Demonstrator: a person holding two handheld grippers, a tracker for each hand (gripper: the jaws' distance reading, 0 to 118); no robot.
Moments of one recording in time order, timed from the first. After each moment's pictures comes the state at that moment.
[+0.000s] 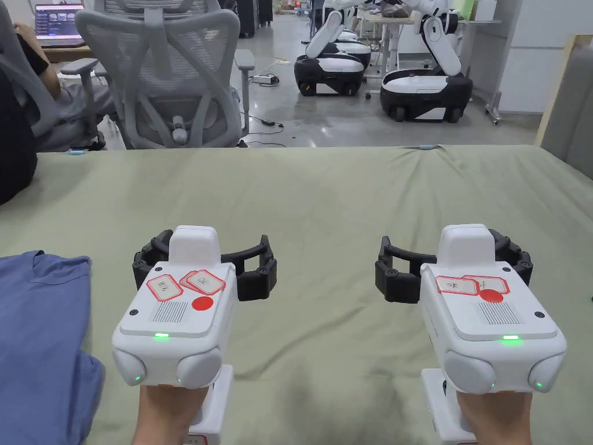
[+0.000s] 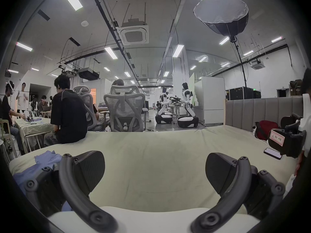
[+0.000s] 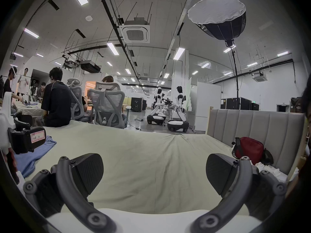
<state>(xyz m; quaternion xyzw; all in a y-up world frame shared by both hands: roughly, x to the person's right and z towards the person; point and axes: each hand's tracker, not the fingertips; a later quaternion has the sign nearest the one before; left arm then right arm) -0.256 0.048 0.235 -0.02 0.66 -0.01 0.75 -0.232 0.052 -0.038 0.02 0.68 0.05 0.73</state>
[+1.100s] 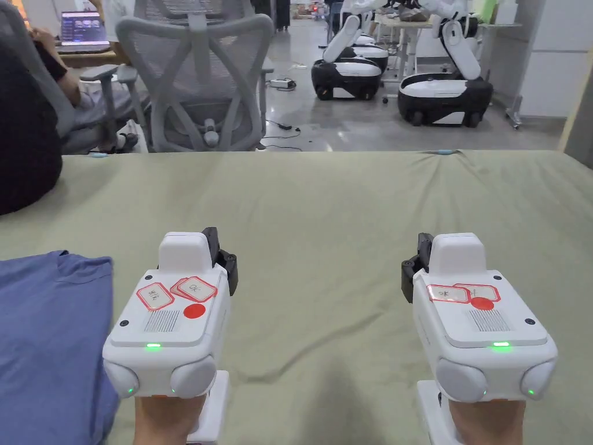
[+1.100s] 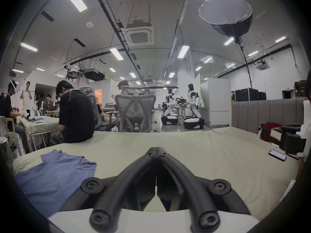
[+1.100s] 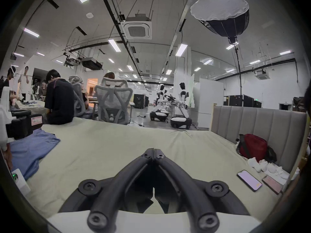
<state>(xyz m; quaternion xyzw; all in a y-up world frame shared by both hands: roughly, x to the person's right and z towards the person) -0.244 0.052 0.269 -0.01 0.70 -0.01 0.72 -0.237 0.052 0.001 0.00 0.71 0.06 0.70</state>
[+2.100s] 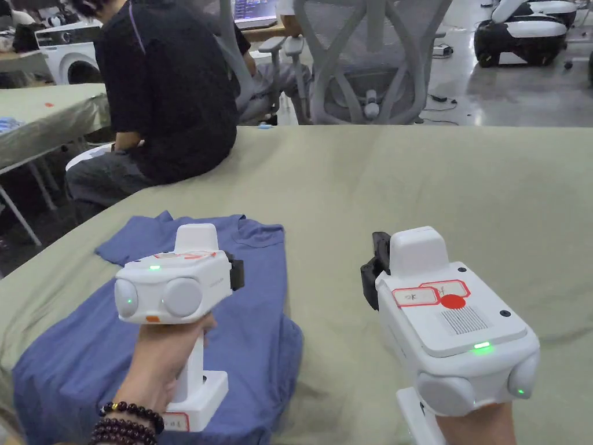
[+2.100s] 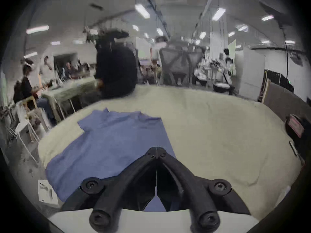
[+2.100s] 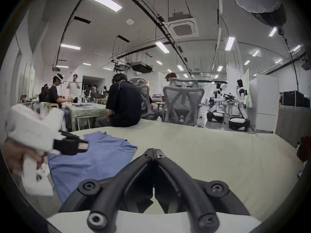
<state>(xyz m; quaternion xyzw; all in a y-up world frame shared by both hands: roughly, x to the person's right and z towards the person) -0.284 0.039 0.503 -0.19 0.73 0.21 0.62 -0.256 0.036 0.224 -0.02 0.86 0.07 0.50</state>
